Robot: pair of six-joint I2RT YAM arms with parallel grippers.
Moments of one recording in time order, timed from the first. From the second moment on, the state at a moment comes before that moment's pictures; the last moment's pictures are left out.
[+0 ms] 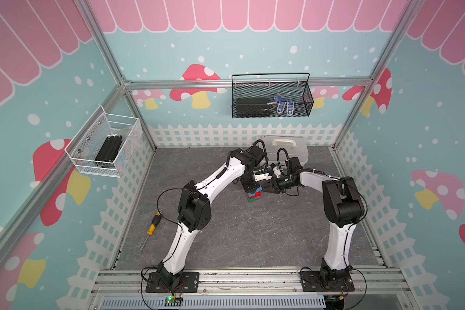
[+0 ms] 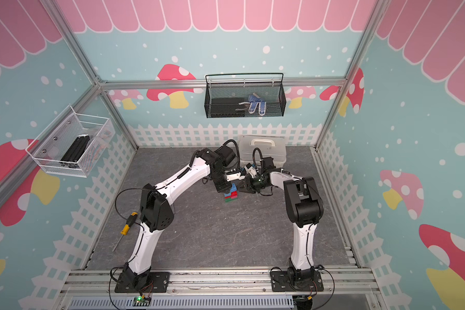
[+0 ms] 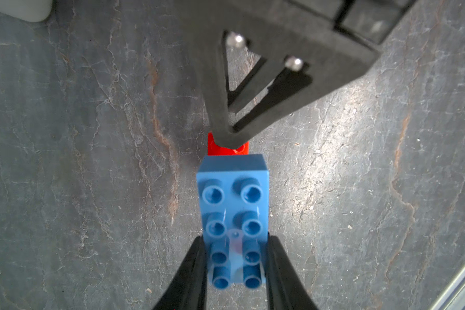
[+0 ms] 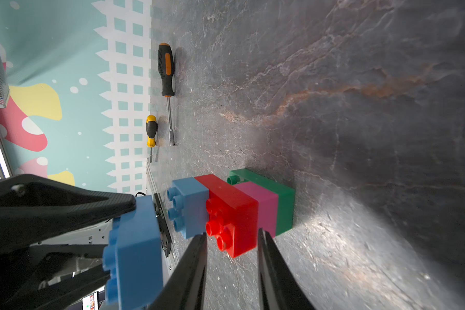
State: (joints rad) left arm -0.67 2.25 2.20 -1.31 0.11 0.54; right arm 0.22 2.04 1.34 -0.46 -0.98 0.21
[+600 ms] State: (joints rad) left arm -0.66 2.26 2.23 -1.32 0.11 0.54; right arm 0.23 2.07 1.36 -0.51 -0.95 0.19
